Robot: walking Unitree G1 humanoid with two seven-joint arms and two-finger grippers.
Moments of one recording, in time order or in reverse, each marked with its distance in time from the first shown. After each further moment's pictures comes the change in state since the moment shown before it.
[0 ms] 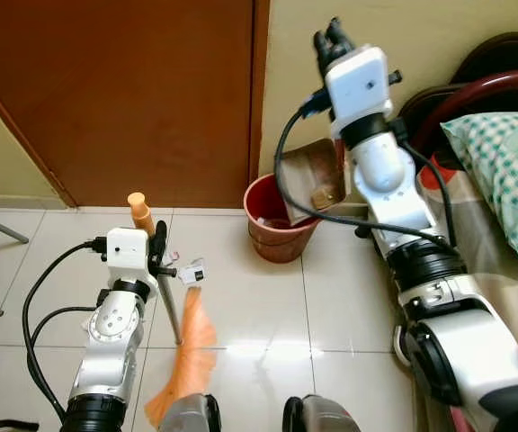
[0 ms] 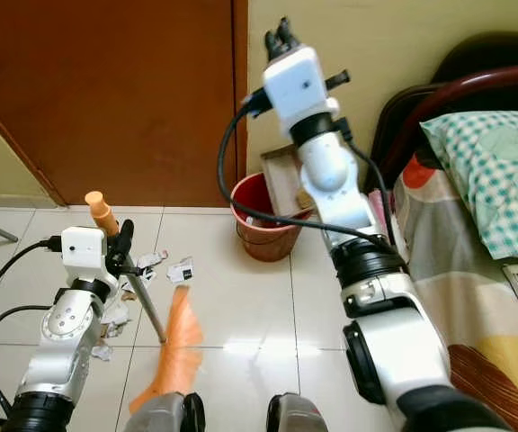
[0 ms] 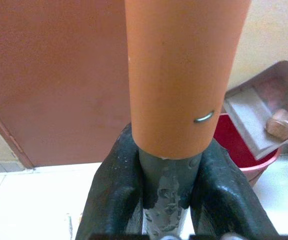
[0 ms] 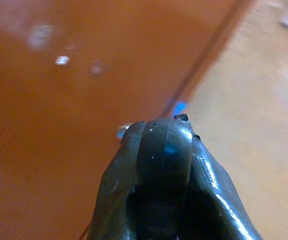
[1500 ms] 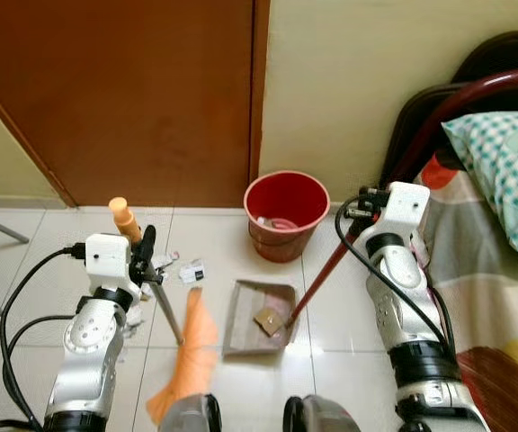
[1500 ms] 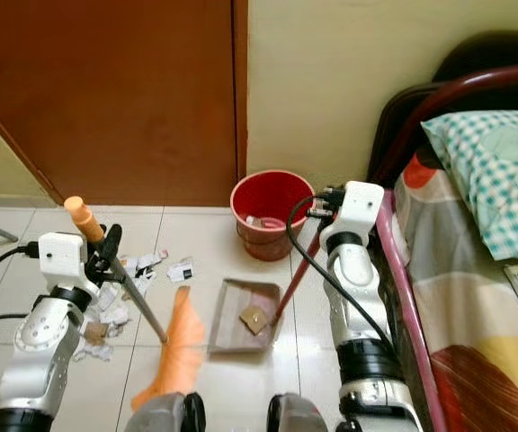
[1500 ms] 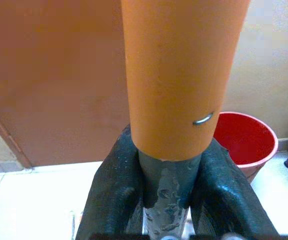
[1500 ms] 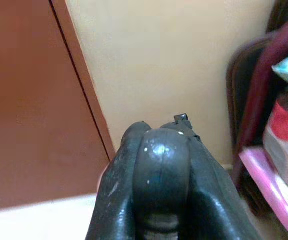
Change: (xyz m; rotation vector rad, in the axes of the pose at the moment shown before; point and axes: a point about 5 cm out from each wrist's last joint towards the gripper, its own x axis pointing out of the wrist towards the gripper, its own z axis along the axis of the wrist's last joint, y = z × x) left arm -0.014 0.018 0.001 -0.003 0.005 -0.010; right arm -0.103 0.000 -0.077 0.707 0.636 -0.458
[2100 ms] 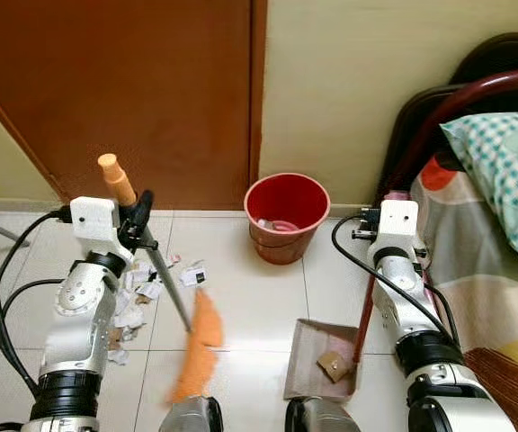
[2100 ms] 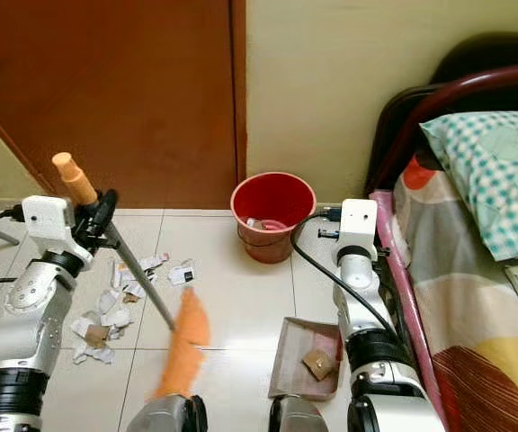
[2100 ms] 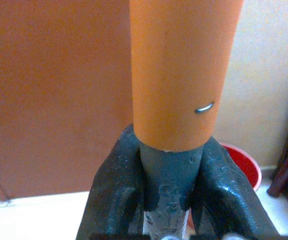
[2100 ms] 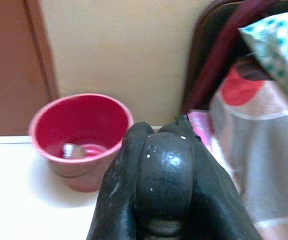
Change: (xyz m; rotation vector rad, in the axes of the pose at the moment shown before) left arm 0.023 0.012 0.032 -0.055 -0.079 -0.097; right arm -0.011 -0.037 -0.062 -0.292 0.216 -0.146
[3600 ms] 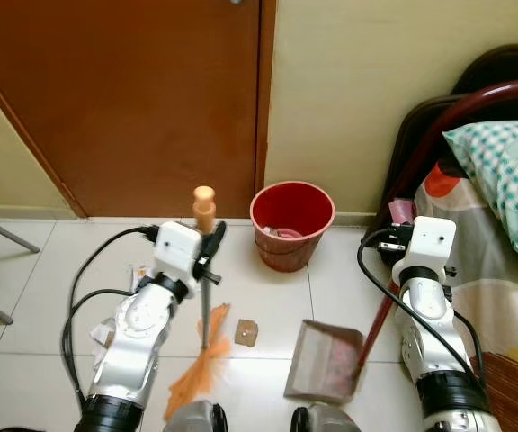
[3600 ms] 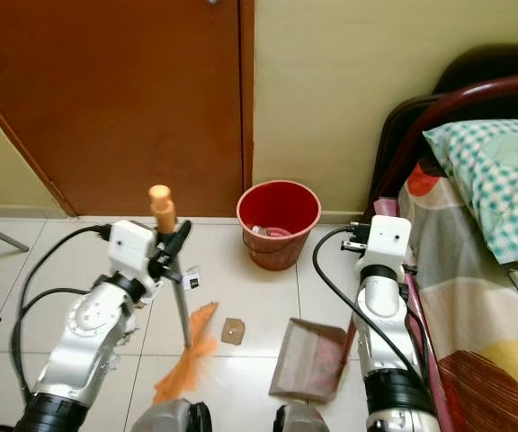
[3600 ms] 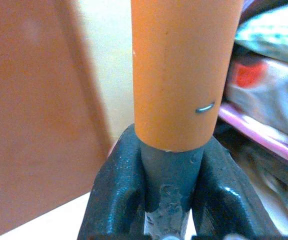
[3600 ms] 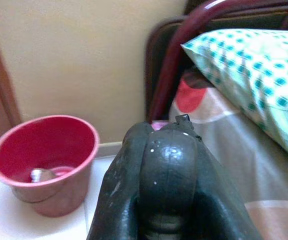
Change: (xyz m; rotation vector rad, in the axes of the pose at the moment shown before) left arm 0.003 -0.111 -0.014 0.109 0.034 -0.427; right arm -0.018 -0.041 0.000 -0.015 -0.062 -0.185
